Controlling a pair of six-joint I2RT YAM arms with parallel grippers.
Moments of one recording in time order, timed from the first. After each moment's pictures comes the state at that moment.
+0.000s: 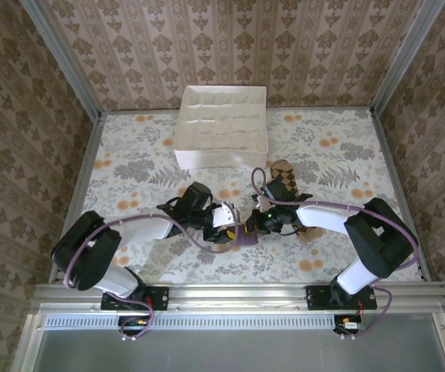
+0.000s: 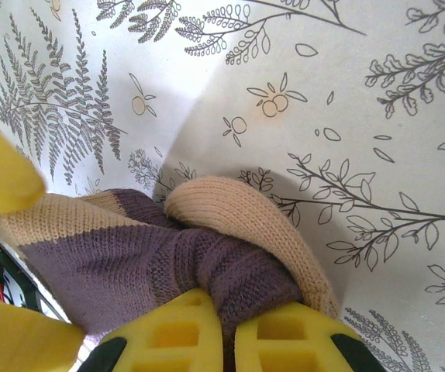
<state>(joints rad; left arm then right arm) -0.80 1.44 0.61 0.02 0.51 0.61 0.60 1.57 0.73 -0.25 -0.47 0.63</state>
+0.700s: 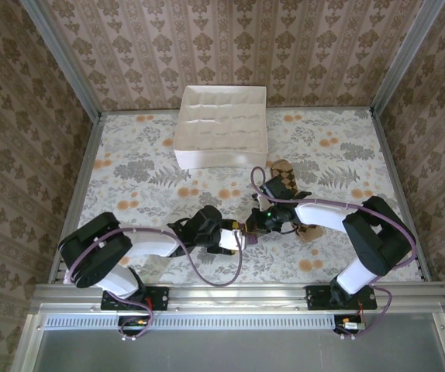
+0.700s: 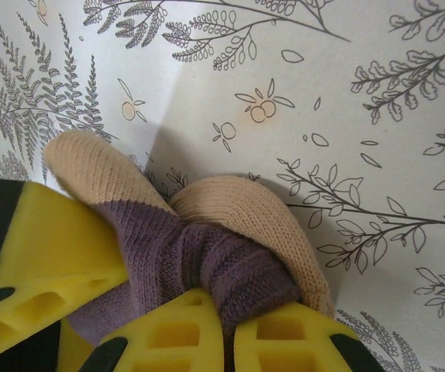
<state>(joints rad) -1.00 1.52 0.50 0.26 0.19 0.81 0.59 1.59 0.75 -0.29 -0.46 0.63</state>
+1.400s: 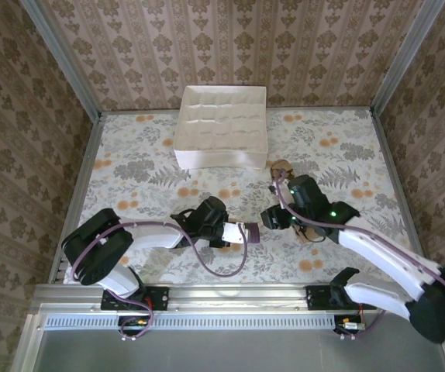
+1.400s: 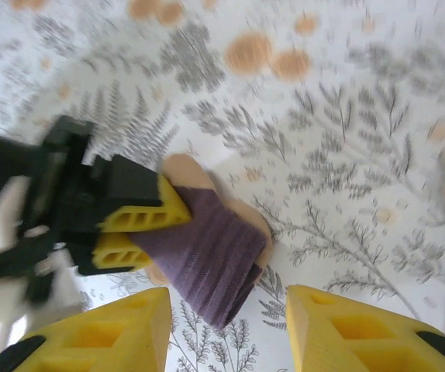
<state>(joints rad) -0.96 1.54 0.61 0.10 0.26 0.81 0.60 0.98 0.72 -0.52 -0.20 0.21</state>
